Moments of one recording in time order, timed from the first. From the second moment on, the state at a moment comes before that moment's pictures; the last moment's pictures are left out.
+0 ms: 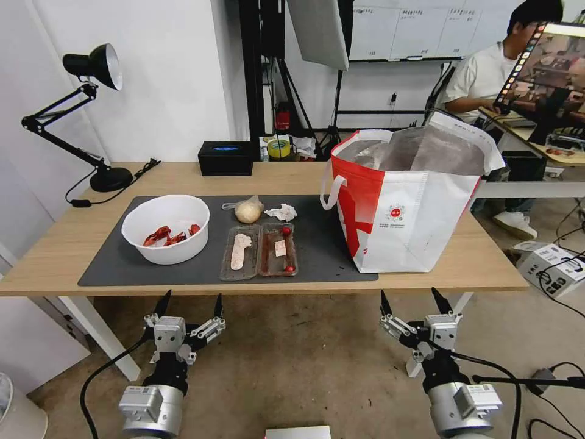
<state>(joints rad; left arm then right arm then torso) 1.80 -1.50 -0.55 -2.30 0.00 0.00 0.00 -1.80 1.50 0.55 2.30 0.00 0.00 0.00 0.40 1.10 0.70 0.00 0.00</state>
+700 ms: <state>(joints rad) 1.80 -1.50 -0.55 -2.30 -0.01 0.00 0.00 -1.80 1.50 0.55 2.30 0.00 0.00 0.00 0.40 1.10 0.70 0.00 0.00</state>
